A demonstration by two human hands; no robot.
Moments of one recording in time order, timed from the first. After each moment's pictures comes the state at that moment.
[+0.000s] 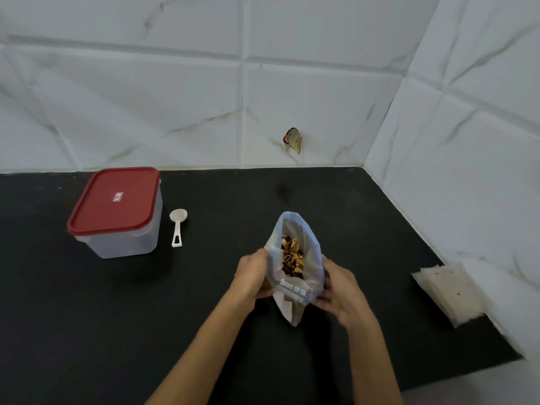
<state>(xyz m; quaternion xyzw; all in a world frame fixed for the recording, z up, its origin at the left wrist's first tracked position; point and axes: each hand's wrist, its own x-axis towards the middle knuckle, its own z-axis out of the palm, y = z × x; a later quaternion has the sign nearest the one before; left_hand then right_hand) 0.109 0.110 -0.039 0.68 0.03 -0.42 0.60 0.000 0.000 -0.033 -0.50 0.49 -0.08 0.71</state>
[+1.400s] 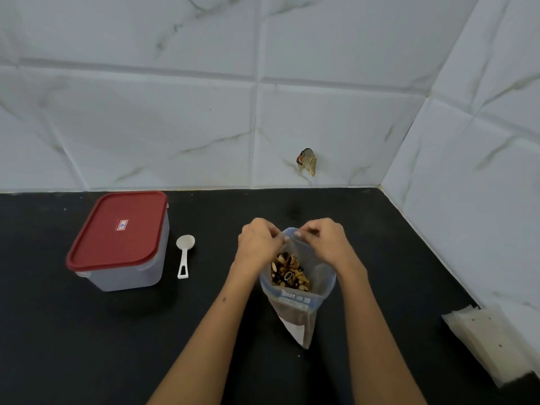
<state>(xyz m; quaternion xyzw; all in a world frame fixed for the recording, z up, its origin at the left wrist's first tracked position) 0.206 0.062 -0.006 0.86 -0.24 -0.20 0.40 0.125 -0.066 -0.011 -0.89 0.26 -0.09 0.35</state>
